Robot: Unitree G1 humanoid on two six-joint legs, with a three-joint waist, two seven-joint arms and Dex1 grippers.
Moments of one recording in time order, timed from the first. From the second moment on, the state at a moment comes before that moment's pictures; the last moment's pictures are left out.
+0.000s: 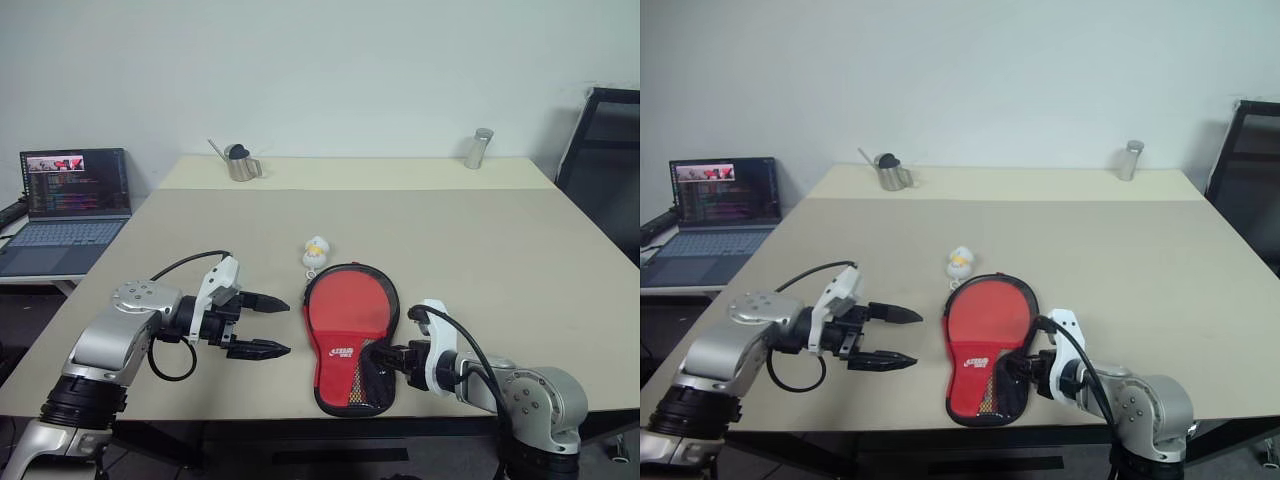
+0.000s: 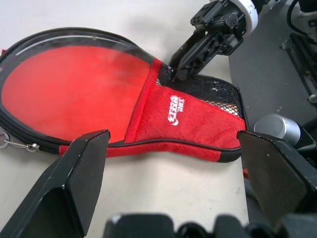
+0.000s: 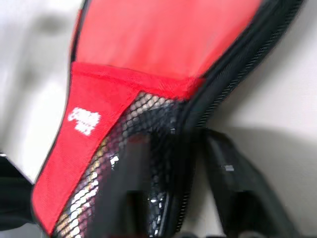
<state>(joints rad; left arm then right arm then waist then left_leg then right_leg) -0.46 0.83 -0.03 0.04 -0.43 0.45 -1.45 -0.31 -0.02 -0.19 -0.55 0.51 1.61 0.22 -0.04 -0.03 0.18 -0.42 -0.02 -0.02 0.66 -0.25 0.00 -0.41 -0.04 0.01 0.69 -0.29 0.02</state>
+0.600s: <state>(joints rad) -0.45 0.81 0.01 0.01 -0.49 0.50 -1.36 -0.49 -0.28 -0.21 -0.63 0.69 1.46 0.43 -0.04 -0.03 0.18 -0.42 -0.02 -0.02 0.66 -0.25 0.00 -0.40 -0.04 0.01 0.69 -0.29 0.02</state>
